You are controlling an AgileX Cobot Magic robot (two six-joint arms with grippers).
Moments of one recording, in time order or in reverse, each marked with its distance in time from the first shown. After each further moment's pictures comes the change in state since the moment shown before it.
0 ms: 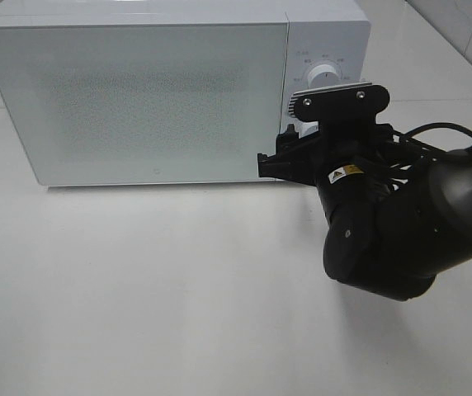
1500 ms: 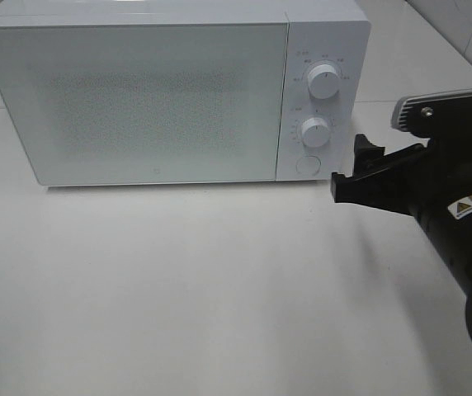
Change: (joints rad) left arm 0.000 0.000 0.000 0.000 0.000 0.000; right arm 0.068 -0.376 0.350 0.040 0.002 -0.005
